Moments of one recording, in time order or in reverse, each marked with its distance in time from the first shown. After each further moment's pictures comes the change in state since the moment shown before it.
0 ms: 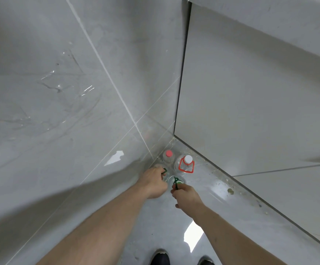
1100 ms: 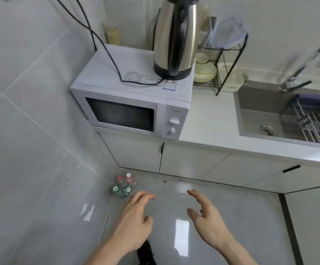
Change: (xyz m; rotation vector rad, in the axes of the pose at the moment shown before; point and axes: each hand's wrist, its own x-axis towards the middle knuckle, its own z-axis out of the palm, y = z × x) left_hand -0.527 0.243 -0.130 0.180 0.048 0.623; right_hand -0.628 0.061 -0.167 0.088 0.471 -0.345
